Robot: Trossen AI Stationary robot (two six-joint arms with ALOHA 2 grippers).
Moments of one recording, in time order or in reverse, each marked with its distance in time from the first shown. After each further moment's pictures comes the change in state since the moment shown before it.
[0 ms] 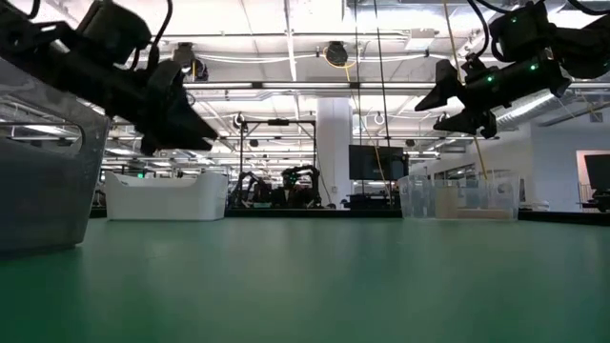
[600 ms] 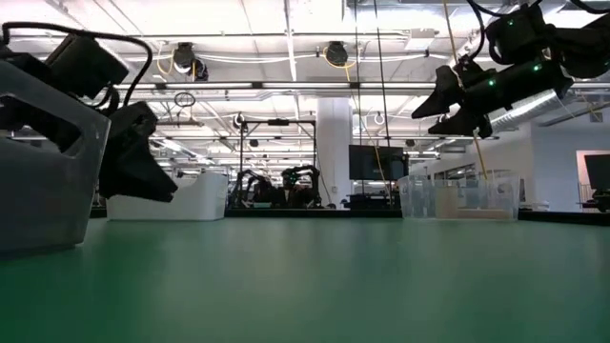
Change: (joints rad) left arm -0.083 0.000 -0.204 0.029 0.003 -0.122; right arm 0.032 0.000 0.000 -0.067 -0.079 -0.132
